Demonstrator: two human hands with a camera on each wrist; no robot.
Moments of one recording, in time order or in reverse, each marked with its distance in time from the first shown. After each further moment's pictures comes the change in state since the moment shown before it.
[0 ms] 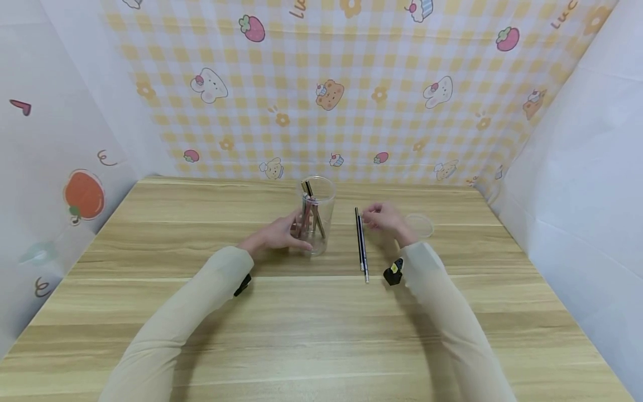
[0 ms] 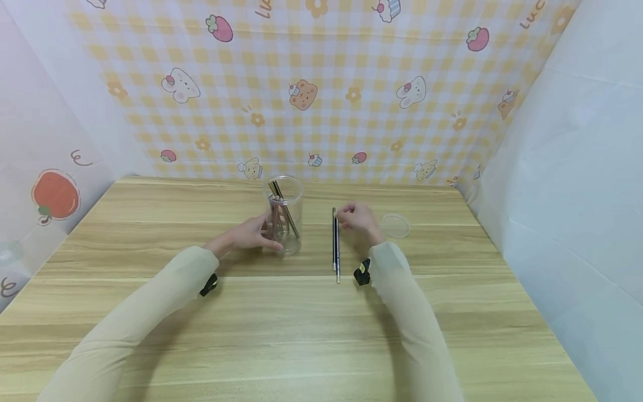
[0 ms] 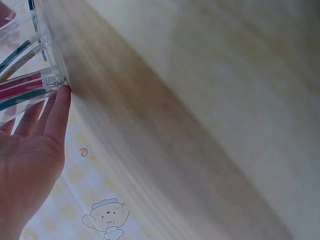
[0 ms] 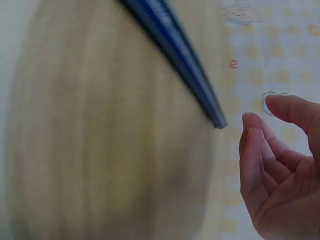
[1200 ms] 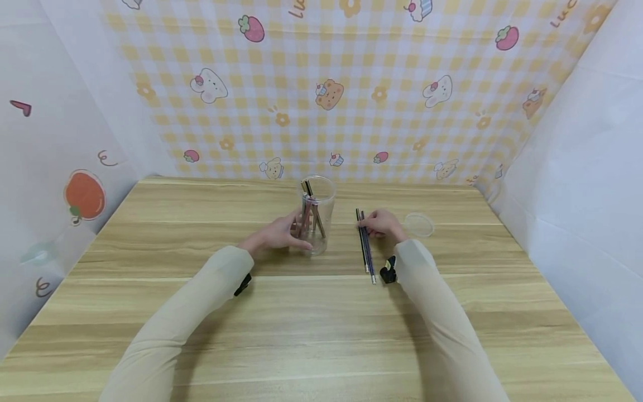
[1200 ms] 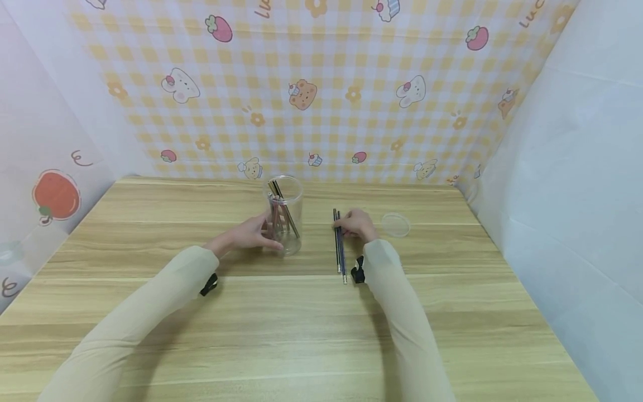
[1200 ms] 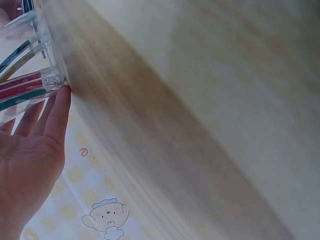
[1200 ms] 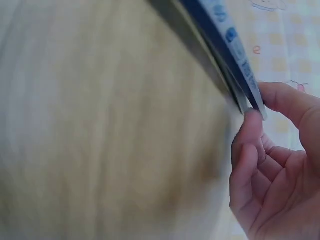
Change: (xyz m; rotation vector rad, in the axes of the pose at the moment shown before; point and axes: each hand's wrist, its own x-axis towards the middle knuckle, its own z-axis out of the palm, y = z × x) left_hand 0.000 0.001 0.000 -0.032 0.005 -0.016; right_hand 0.011 0.014 0.006 -0.131 -0.036 0.157
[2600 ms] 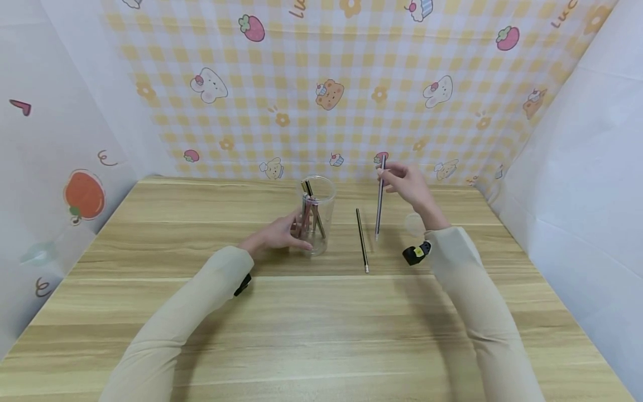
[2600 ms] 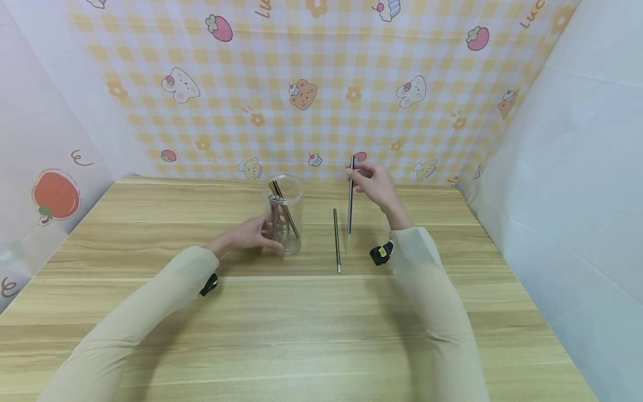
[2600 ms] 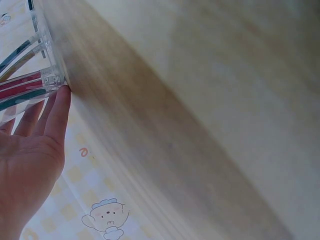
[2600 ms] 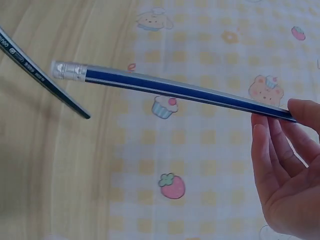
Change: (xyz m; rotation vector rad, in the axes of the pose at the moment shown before) left_hand 0.000 0.000 0.001 -0.006 0.003 0.019; right_hand -0.052 -0.072 -0.064 0.167 0.246 -0.423
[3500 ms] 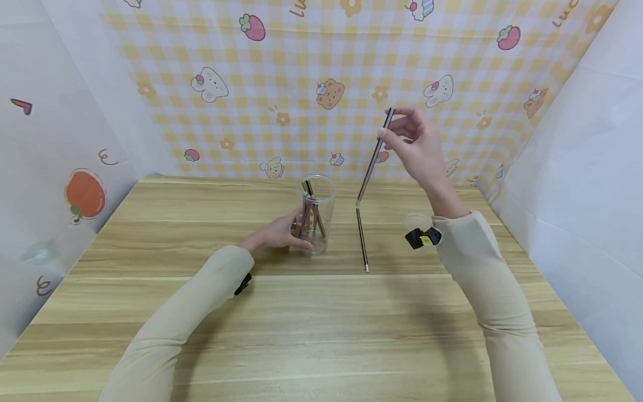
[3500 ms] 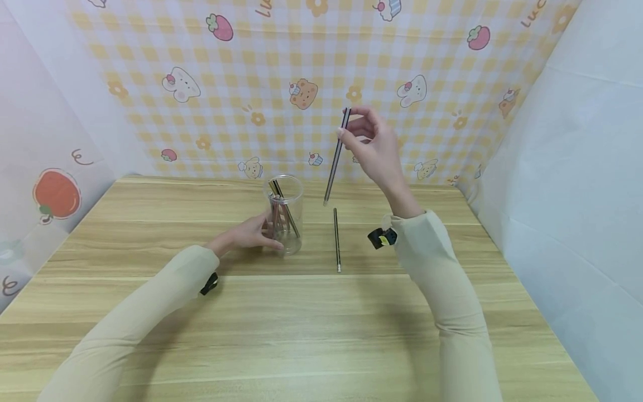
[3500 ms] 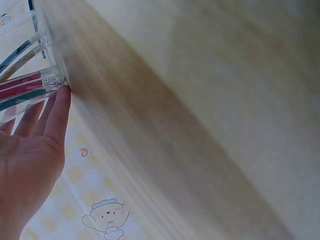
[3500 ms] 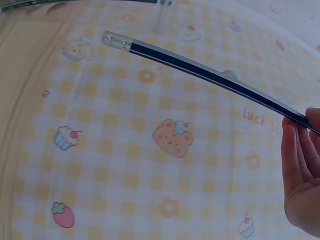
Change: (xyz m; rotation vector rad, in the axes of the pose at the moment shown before) left_hand 0.001 -0.001 0.000 -0.015 -0.006 -0.032; right_hand -0.028 -0.109 0.000 0.224 0.145 -0.422
